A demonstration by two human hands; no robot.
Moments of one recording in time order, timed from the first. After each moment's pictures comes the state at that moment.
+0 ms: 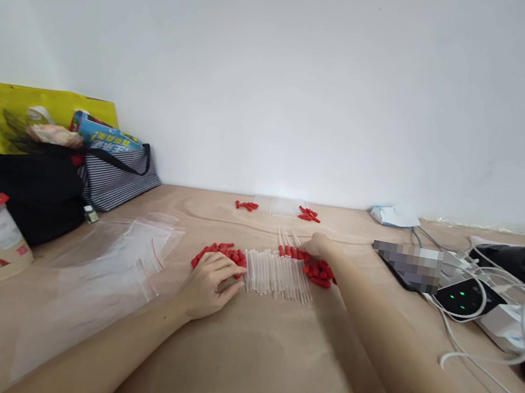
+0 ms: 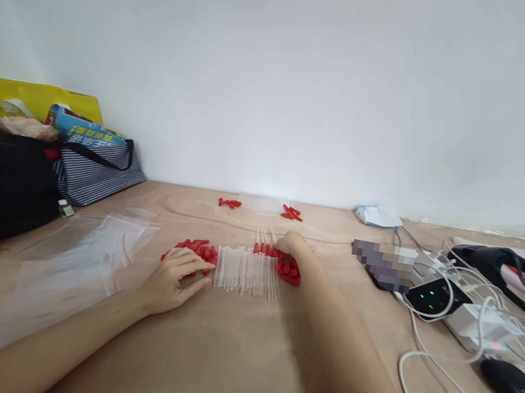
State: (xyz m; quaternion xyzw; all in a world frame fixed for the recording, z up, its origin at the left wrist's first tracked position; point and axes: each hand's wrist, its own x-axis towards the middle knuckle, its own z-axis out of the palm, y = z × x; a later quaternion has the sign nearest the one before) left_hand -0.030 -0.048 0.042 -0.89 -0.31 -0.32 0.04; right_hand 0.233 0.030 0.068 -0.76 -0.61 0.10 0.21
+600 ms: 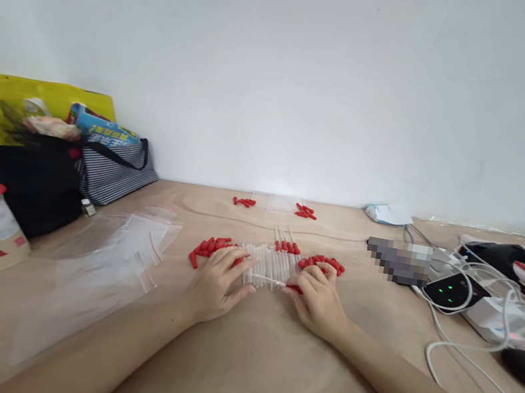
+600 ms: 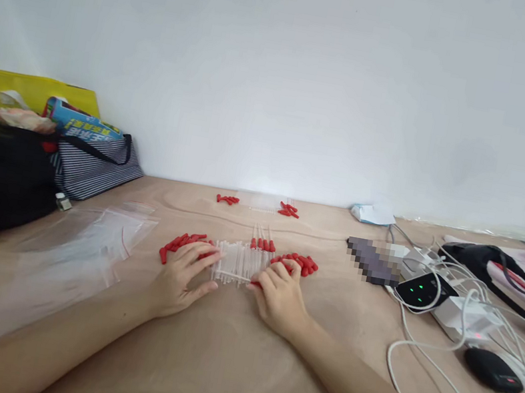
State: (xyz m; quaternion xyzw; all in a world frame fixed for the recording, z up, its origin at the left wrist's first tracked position) left_hand -0.013 -0.061 0.042 -0.90 -0.28 -0.33 0.09; right_hand 0.218 -0.102 0.032 -0.42 -0.82 -0.14 0.38
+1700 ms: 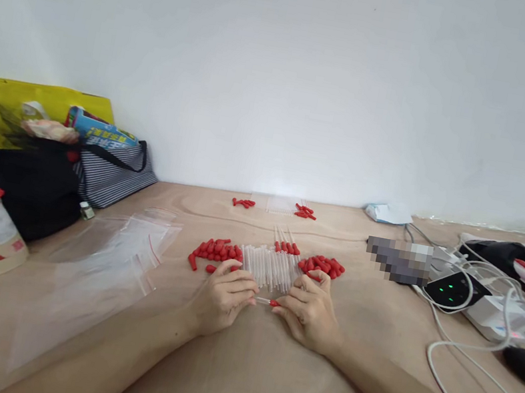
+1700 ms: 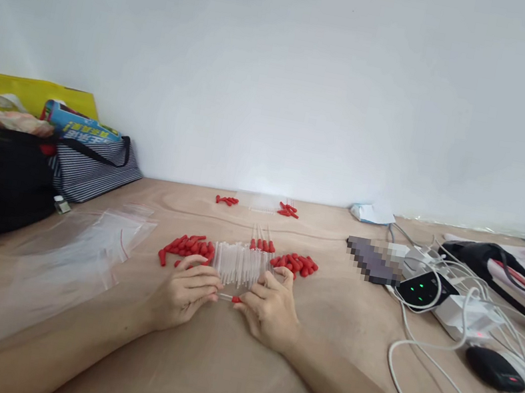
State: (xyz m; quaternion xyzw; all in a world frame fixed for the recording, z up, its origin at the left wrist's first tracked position) left_hand 0.000 -0.074 0.044 -0.91 -0.16 -0.37 0.08; right_hand 0.206 -0.114 0.029 -0.39 -0.84 -0.11 0.36
